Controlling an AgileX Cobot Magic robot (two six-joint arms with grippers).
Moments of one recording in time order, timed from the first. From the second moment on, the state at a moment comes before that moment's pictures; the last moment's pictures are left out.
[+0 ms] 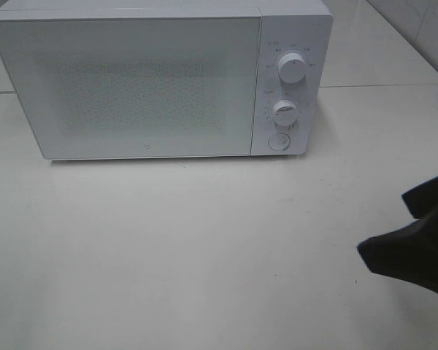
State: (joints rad) left arm 0.01 0.00 -0.52 -0.08 1.08 0.05; right arm 0.62 0.79 -0.59 0.14 0.72 -0.13
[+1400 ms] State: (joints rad) left arm 0.01 0.00 -0.52 -0.08 1.08 0.05; right arm 0.12 0.00 -0.50 0.02 1.01 -0.01
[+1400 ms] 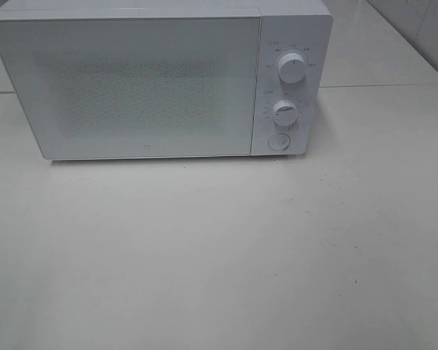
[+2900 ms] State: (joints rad) left arm 0.01 0.00 -0.52 -0.08 1.08 0.05; right arm 0.11 0.25 -0.50 0.01 0.53 -0.01
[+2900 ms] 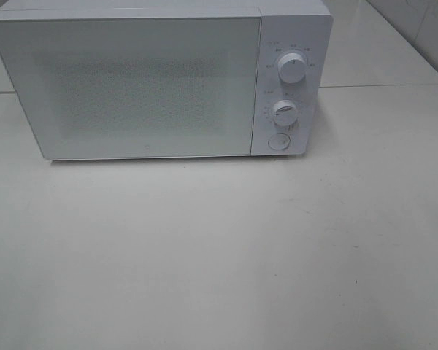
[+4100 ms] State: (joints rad) left arm 0.01 0.00 -0.52 -0.08 1.08 0.05; right arm 0.11 1.00 -0.49 0.01 -0.34 -0.01
